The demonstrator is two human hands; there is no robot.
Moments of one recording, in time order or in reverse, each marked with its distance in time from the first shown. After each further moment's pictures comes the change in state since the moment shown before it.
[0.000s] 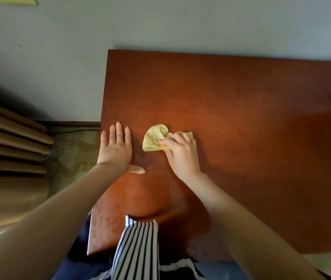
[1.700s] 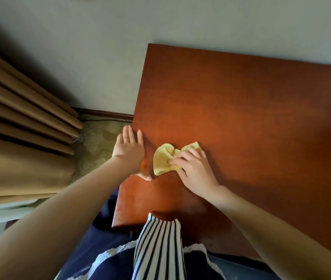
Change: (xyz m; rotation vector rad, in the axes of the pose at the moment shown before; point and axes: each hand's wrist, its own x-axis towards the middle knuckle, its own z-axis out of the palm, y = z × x) left_hand -0.047 -0.026 0.018 0.012 -0.161 -0.044; right_hand -0.047 -0.021 0.007 0.059 -0.145 -0.371
